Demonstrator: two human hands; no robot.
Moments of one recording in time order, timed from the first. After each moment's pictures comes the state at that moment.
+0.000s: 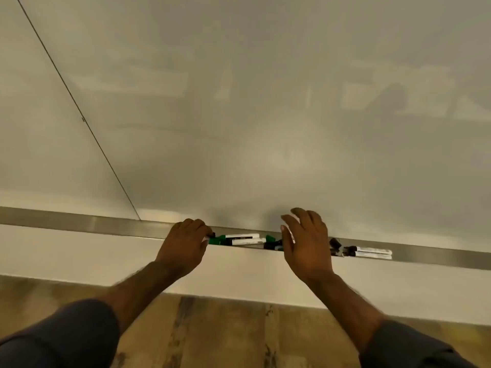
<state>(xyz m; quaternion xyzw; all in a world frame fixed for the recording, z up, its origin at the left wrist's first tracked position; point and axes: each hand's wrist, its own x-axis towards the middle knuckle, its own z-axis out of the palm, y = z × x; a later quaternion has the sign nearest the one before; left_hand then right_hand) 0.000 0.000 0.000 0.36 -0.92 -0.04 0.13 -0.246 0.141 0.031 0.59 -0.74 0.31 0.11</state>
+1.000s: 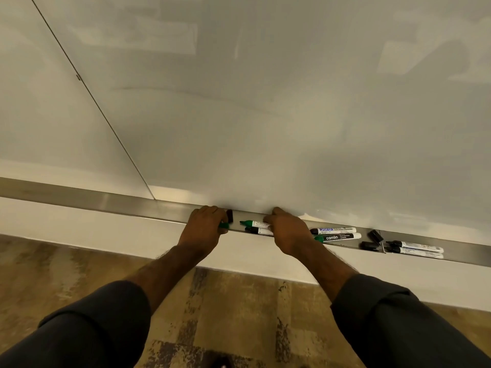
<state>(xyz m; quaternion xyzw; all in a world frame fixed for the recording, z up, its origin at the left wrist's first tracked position) -0.005 -0.053 -0.062 0.44 -0.88 -0.15 0.11 -0.214 0.032 -0.042 0.67 -0.73 0.02 -0.16</state>
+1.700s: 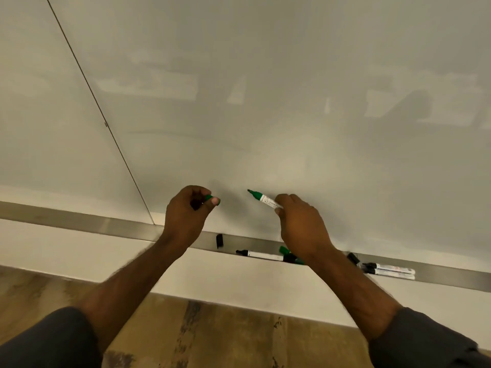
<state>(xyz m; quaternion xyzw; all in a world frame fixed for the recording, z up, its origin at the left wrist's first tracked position) -0.012 -0.025 0.082 0.49 -0.62 -0.43 0.44 -0.229 0.073 0.086 0.65 -0.72 0.24 0.03</state>
